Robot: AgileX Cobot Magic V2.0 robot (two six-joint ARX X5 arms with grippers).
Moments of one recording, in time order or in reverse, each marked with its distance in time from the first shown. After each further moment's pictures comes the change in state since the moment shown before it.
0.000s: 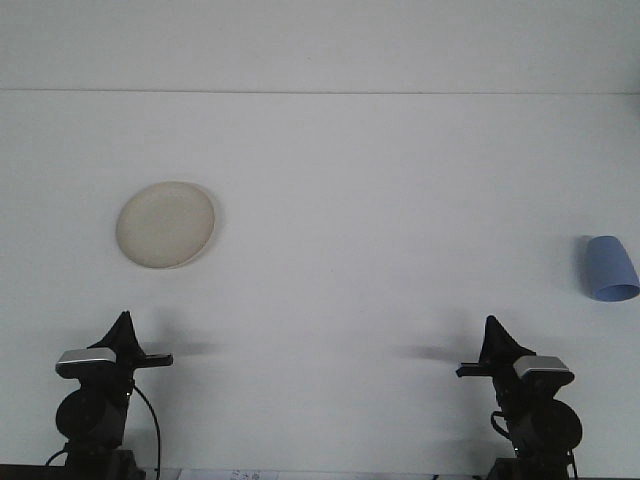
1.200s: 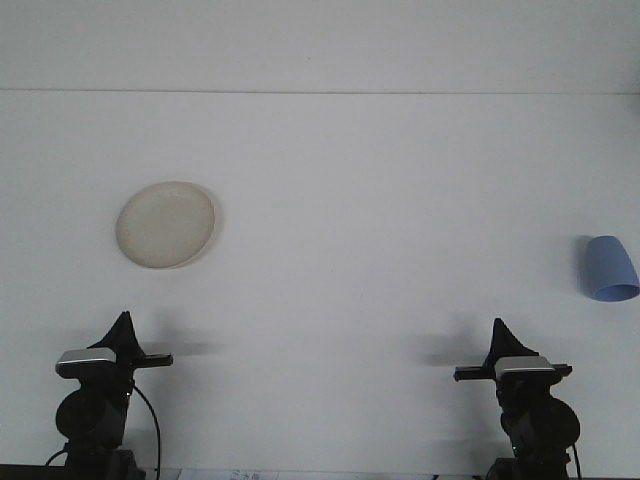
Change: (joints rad) left arm 0.000 0.000 0.000 0.000 0.000 0.000; right arm 0.000 0.000 -0.003 -0.049 0.082 -0.370
